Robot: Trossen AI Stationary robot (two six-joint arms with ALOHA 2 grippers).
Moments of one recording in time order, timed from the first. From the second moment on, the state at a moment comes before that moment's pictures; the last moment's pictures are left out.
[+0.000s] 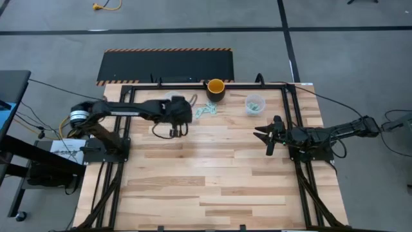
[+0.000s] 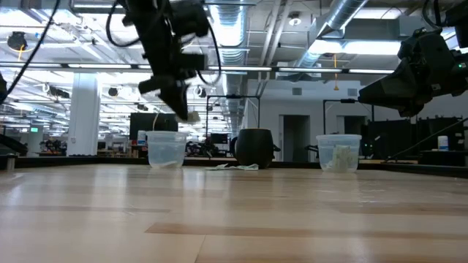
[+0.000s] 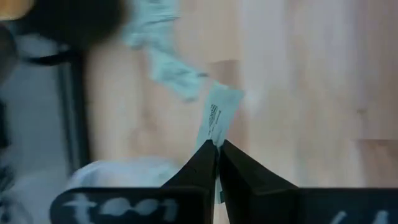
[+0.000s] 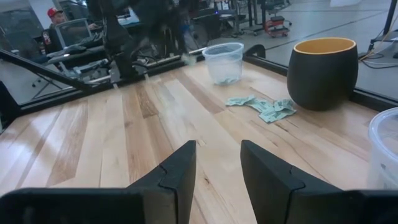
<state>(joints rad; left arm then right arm) 0.24 1.54 1.09 -0.65 -0.28 0.43 0.18 0.28 0.01 0.06 0.47 0.25</state>
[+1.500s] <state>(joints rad) 0.39 1.45 1.09 -0.18 -0.07 0.15 0.18 0.28 0.01 0.06 0.47 0.25</state>
